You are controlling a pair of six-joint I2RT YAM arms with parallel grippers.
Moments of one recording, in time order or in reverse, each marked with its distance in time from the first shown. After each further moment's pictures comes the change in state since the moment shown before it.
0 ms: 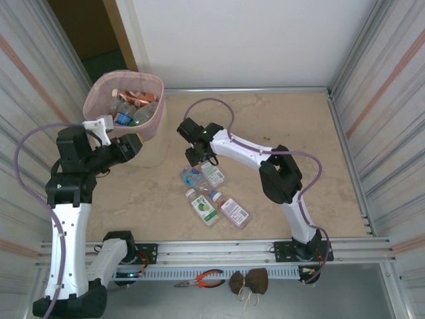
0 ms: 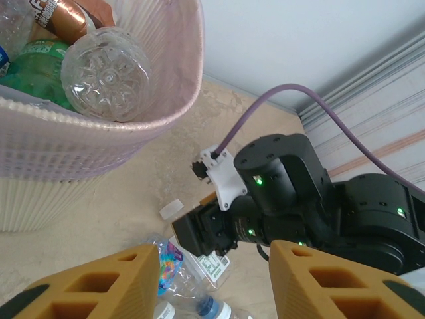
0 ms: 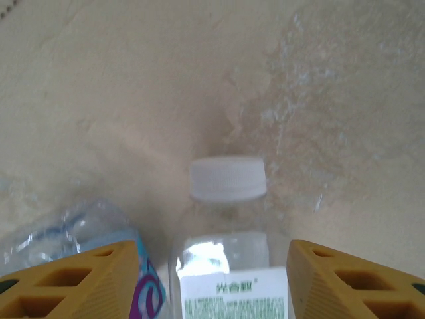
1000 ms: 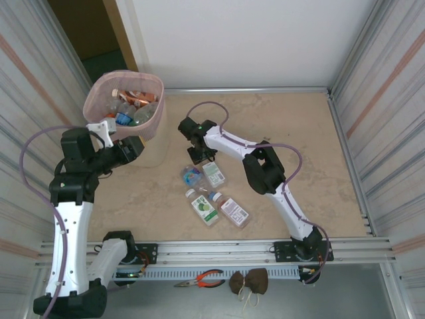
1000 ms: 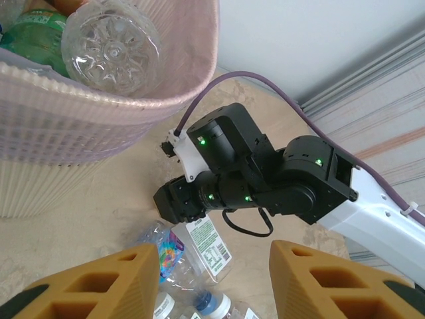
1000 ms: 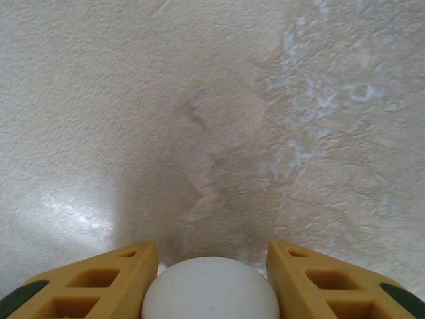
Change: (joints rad) left arm 0.000 0.000 -0.048 0.014 0.015 -0.013; right arm -0.071 0.261 0.222 -0.100 -0.055 -0.019
